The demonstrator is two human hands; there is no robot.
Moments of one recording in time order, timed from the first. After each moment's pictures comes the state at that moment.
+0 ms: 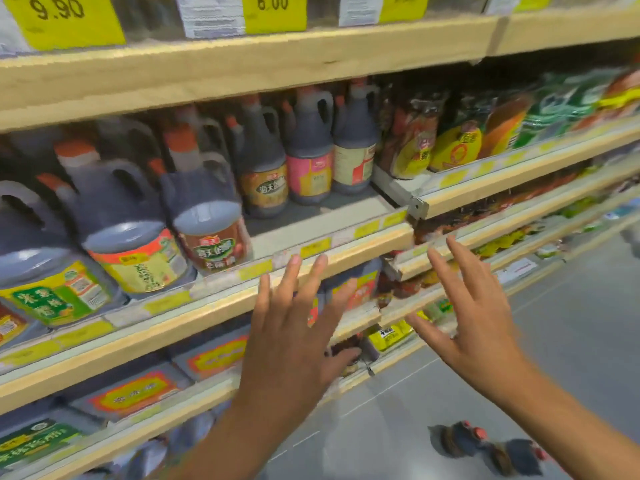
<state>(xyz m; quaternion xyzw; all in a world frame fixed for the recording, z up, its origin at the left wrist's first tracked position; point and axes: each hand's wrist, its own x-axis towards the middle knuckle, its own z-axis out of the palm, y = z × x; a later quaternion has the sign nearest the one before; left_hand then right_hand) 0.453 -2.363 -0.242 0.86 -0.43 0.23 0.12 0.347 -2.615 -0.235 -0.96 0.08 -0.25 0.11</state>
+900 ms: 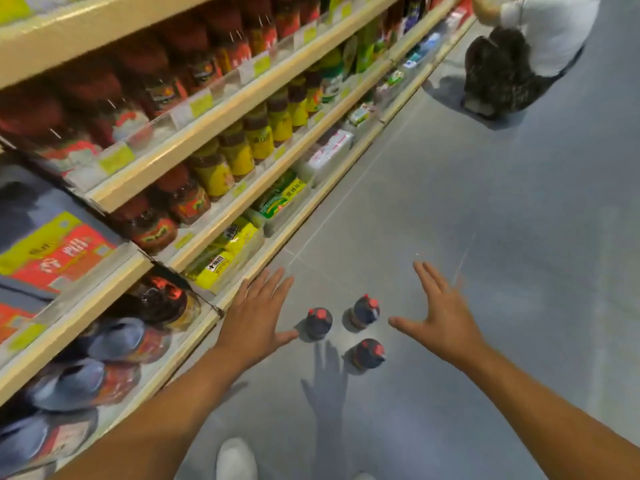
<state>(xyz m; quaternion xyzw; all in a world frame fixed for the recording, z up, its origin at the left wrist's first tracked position) 0.300 -2.670 -0.498 0.79 -0.59 -0.14 0.01 0.008 -2.854 -0.451 -0.85 0.46 -0.03 0.24</state>
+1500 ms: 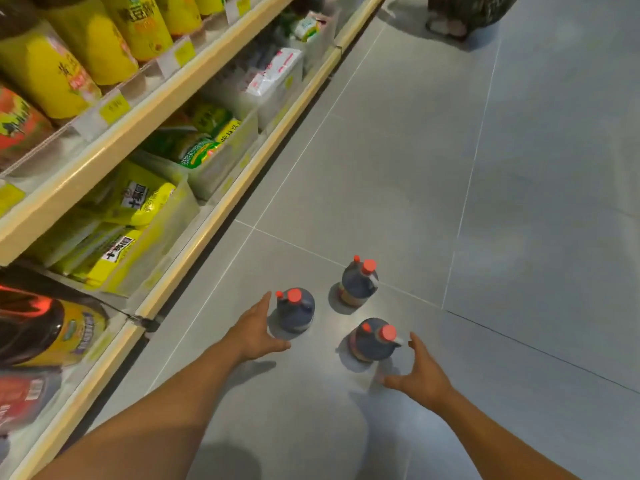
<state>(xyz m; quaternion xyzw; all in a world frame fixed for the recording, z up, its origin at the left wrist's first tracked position) 0.292 -2.742 -0.835 0.76 -0.45 -0.47 0.07 -0.058 -2.803 -0.838 -0.62 0.63 0.07 0.47</state>
